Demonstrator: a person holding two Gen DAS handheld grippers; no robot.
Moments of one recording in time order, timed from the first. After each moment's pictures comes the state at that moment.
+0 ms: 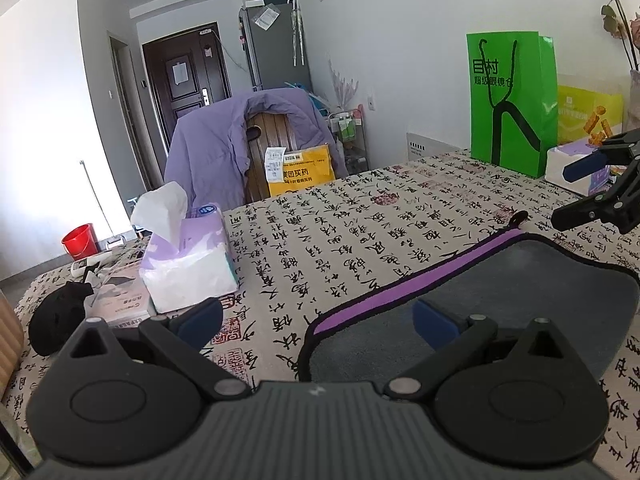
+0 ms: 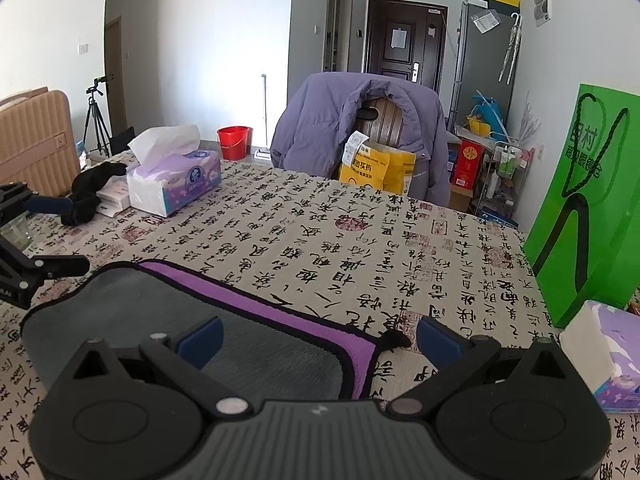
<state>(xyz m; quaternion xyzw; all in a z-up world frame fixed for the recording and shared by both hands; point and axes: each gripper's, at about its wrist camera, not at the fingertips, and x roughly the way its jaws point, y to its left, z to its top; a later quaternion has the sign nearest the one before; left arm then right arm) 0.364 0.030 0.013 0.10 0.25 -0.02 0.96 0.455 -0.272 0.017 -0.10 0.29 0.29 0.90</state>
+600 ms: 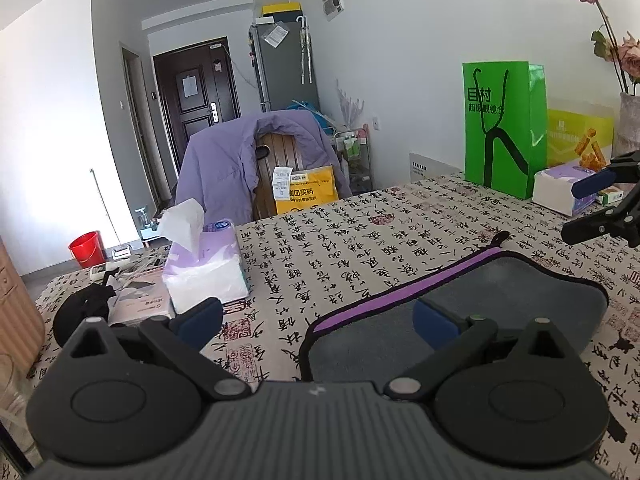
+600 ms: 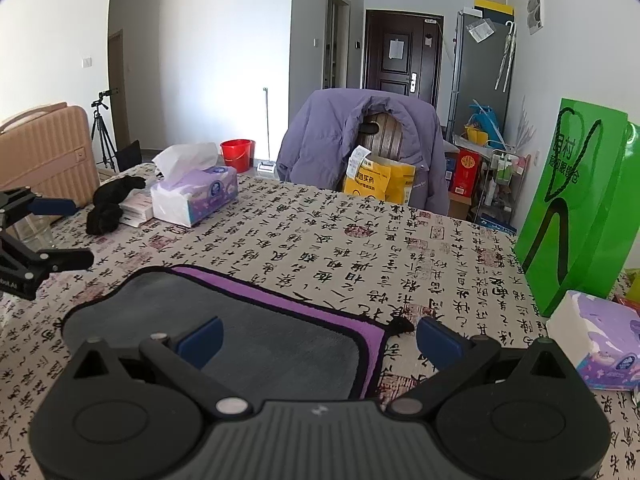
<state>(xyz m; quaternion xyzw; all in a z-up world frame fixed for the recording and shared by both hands) 0.319 0.026 0.037 0.09 0.23 -0.02 0.97 0.409 -0.288 0.039 -0.09 0.28 0.30 0.91</state>
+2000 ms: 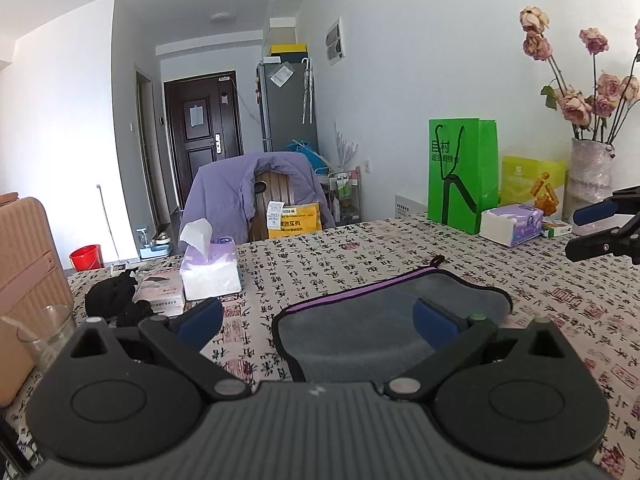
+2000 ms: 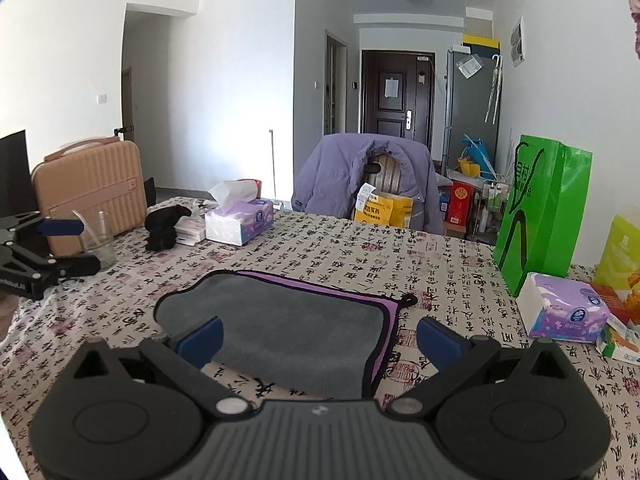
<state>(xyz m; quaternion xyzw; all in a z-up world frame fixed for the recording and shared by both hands) 0.176 -0.001 0.065 0.05 0.17 -0.03 0.98 0.259 -0.337 0.073 -0.06 0.22 0.30 0.93</state>
